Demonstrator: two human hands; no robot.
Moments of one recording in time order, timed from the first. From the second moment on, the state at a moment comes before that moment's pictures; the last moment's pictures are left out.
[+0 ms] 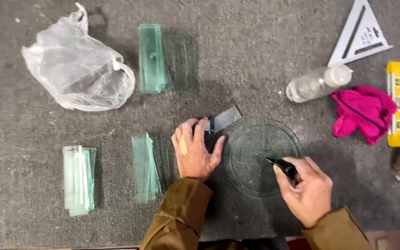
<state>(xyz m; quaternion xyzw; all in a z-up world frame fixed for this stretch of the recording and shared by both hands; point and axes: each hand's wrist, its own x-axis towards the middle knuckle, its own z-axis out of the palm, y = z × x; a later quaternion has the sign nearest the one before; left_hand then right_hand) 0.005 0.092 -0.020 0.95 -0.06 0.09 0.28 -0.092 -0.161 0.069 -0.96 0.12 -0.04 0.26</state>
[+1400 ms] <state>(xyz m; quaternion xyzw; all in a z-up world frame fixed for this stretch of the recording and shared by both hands) 0.003 0.089 -0.013 0.95 -0.06 0.13 0.28 -0.097 -0.157 0.081 -0.95 0.10 -0.10 0.28</state>
